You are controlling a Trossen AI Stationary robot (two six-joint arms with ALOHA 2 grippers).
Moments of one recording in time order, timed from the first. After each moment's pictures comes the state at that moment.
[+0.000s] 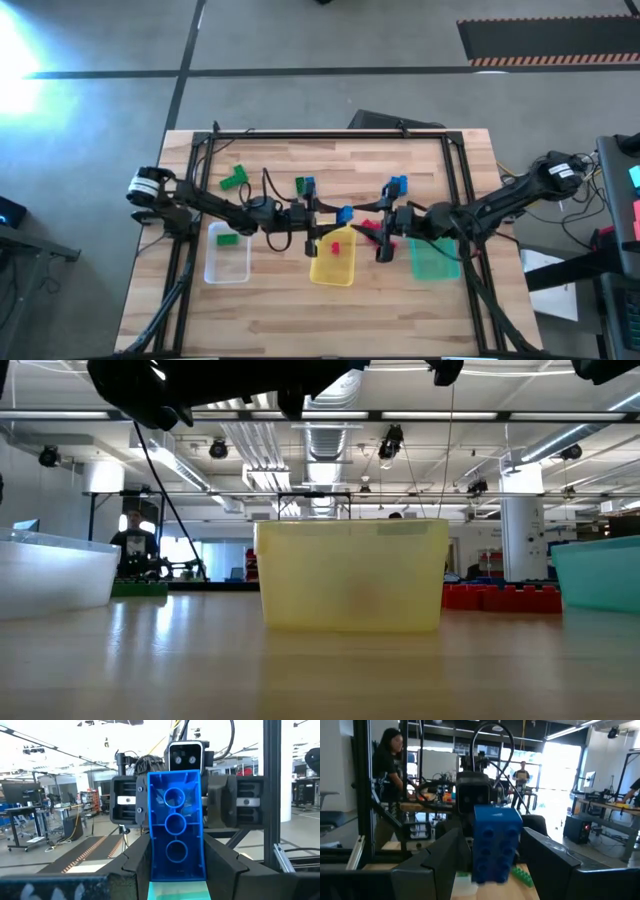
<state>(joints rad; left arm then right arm) -0.12 1.66 0.81 1.13 -0.12 0.12 0.30 1.28 0.61 0.87 0.39 -0.17</state>
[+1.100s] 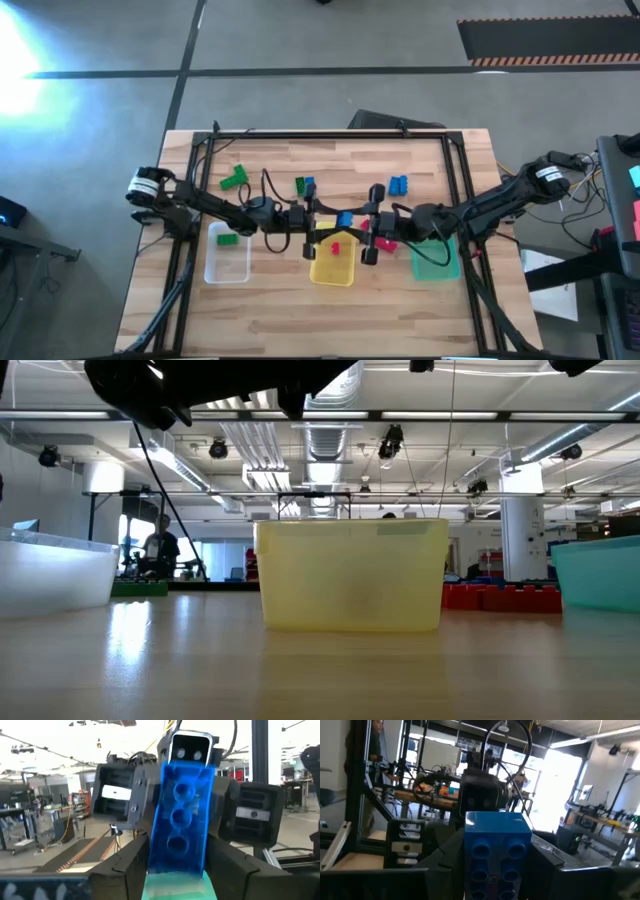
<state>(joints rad) -0.13 1.65 0.80 1.13 -0.09 0.10 0.29 1.40 0.73 0.86 0.36 -0.30</state>
